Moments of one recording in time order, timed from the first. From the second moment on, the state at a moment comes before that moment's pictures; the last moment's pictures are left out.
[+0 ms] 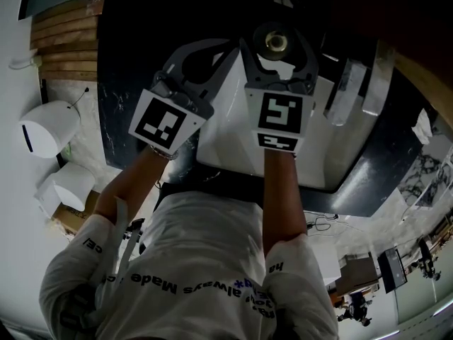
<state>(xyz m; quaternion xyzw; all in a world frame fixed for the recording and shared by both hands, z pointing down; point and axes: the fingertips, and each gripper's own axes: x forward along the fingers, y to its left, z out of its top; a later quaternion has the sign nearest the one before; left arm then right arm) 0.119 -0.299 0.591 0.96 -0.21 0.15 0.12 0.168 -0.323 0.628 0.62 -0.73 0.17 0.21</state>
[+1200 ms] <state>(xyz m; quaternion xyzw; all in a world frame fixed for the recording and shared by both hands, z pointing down) 0.069 -0.188 0.450 0.98 -0.19 0.08 0.09 0.133 -0.191 0.469 0.56 -0.80 0.10 0.15</state>
